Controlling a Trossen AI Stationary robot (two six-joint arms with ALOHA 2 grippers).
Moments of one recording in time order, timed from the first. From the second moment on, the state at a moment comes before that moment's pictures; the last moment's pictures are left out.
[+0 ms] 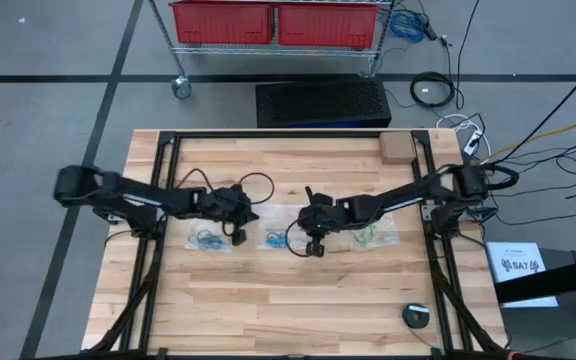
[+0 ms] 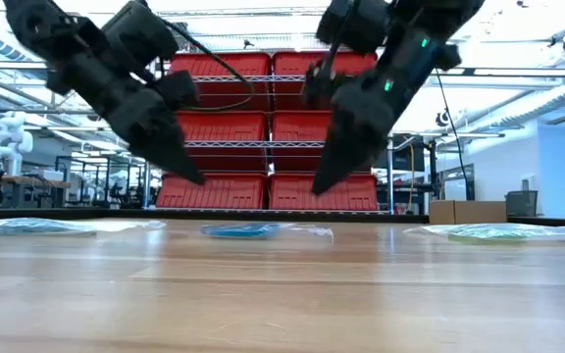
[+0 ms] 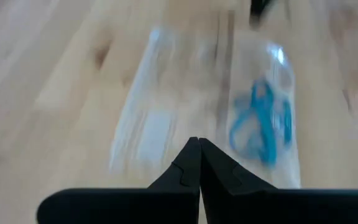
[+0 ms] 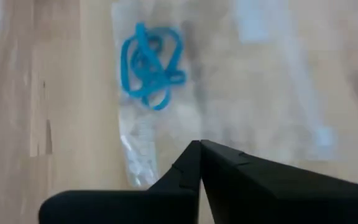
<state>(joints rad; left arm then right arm) 0.08 1.37 0.45 0.29 -0.01 -0.07 0.06 1.81 1.02 -0.16 0.08 0.22</state>
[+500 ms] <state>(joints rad) 0.00 1.25 0.52 -0.48 -0.02 -0.22 0.12 1.62 1.02 -0.92 0.24 0.53</state>
